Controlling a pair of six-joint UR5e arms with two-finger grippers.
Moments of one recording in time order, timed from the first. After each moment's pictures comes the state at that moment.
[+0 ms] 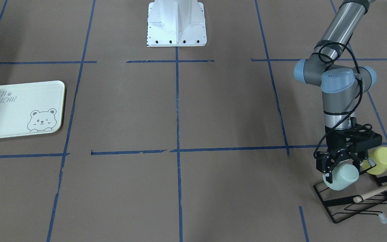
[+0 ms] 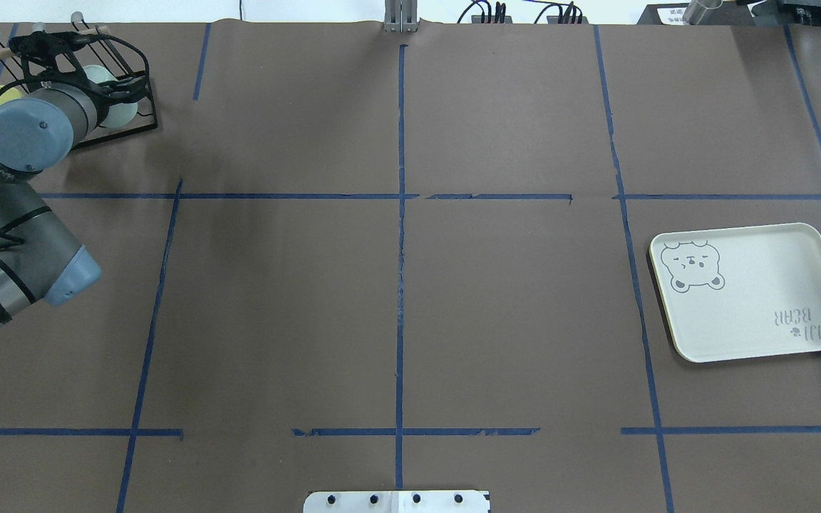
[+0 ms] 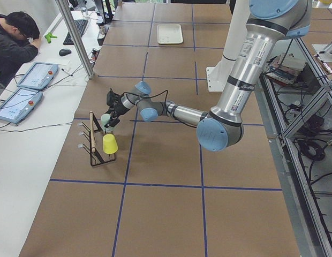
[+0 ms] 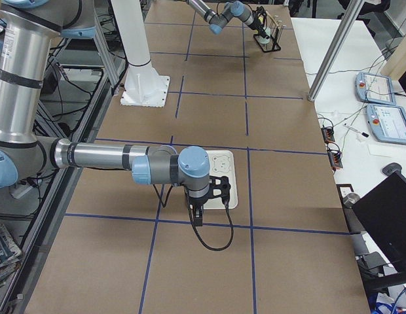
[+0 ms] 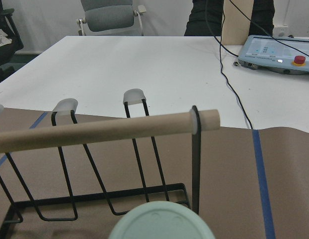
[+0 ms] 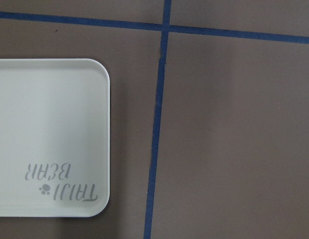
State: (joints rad) left arm -0.88 -1.95 -1.34 -2.32 -1.30 -1.12; right arm 1.55 -1.87 1.85 -1.49 2.32 -0.01
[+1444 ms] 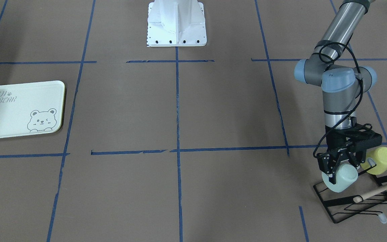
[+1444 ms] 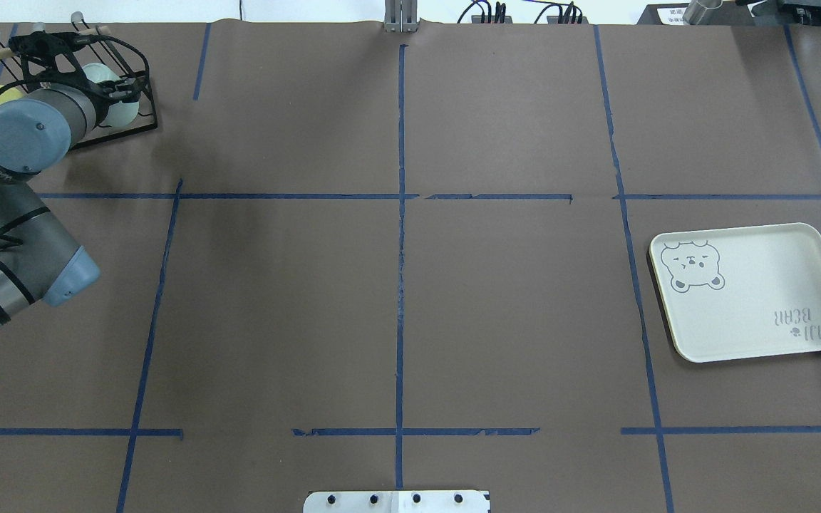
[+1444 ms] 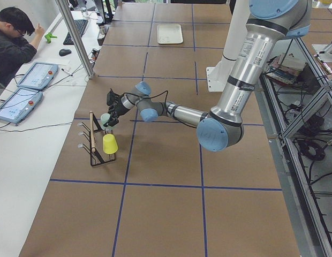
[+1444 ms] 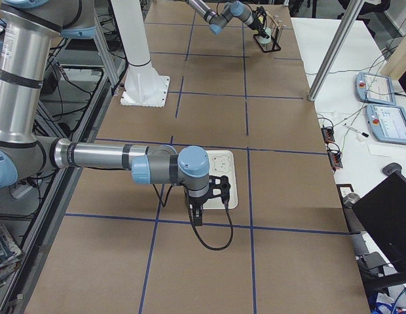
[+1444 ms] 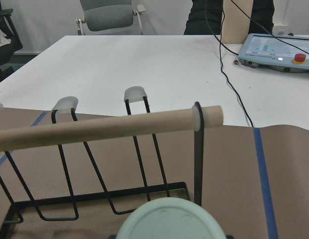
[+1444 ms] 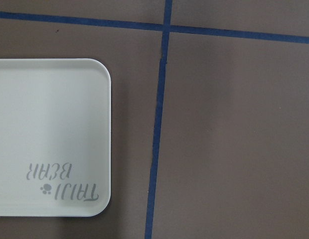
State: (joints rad) left arm -0.88 -1.95 -1.35 -2.35 -1.30 -1.08; right arm 1.55 -1.87 1.86 -1.49 2.32 -0.01
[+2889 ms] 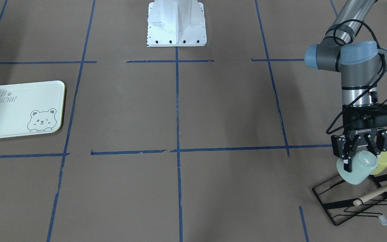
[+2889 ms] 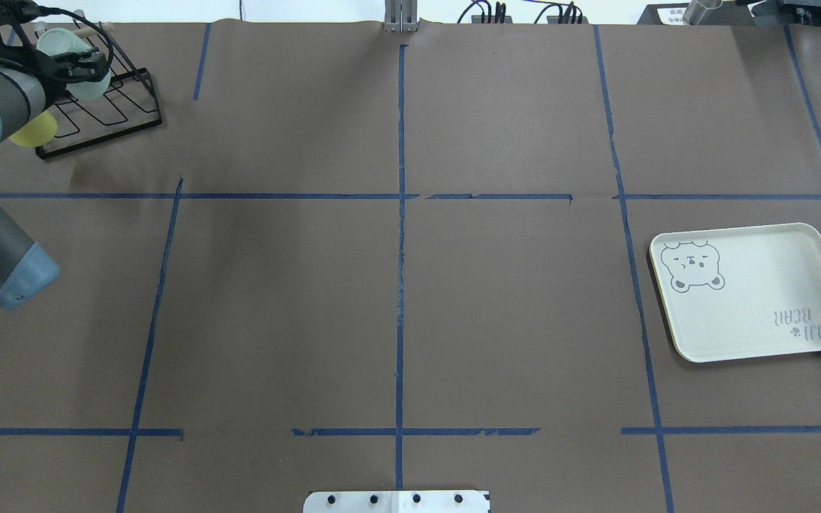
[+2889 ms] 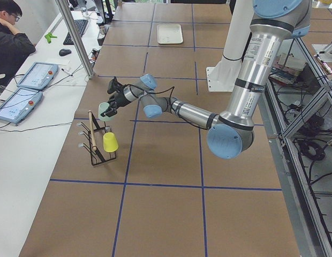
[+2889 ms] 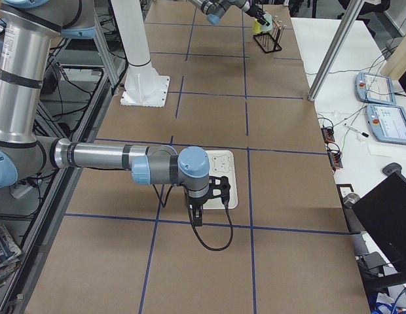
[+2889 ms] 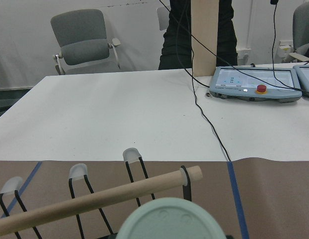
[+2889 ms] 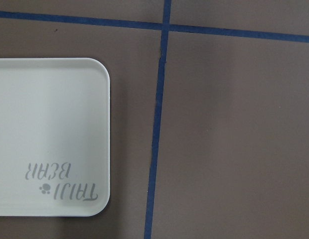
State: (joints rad) left arm -0.93 -1.84 -1.57 -2.36 -1.31 -0.94; right arm 1.55 -1.87 1.85 -1.49 2.32 -0.01
